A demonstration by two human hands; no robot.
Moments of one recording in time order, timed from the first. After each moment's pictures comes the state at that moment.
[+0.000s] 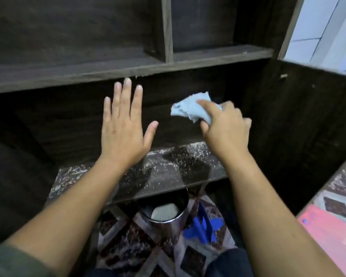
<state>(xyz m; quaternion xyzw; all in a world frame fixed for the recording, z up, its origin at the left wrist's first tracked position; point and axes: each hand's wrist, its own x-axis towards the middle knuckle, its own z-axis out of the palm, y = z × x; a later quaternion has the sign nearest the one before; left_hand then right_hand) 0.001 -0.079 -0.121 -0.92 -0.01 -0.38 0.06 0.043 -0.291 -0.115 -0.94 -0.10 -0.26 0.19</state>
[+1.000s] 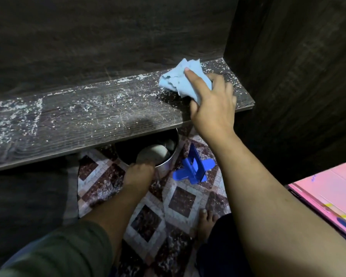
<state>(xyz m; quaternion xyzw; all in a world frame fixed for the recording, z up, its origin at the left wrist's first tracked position) -0.017 -0.101 -0.477 -0.99 0.01 0.15 0.05 0.079 -0.279 -0.315 -0.95 -0.11 -0.17 0.24</state>
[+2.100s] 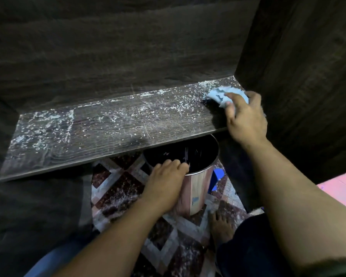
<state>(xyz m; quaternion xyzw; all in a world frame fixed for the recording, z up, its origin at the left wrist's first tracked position) -0.052 -0.121 -0.355 -0.99 0.10 0.05 -0.07 0.096 -0.307 -0.323 -0.95 0.00 -0.16 0.25</state>
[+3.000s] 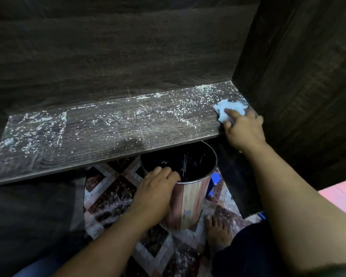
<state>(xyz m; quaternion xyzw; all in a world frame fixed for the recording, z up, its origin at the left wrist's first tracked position) -0.058 -0.106 -0.381 -0.98 0.12 -0.04 -0.13 0.110 -0.319 -0.335 -0.99 0.02 -0.01 0.15</state>
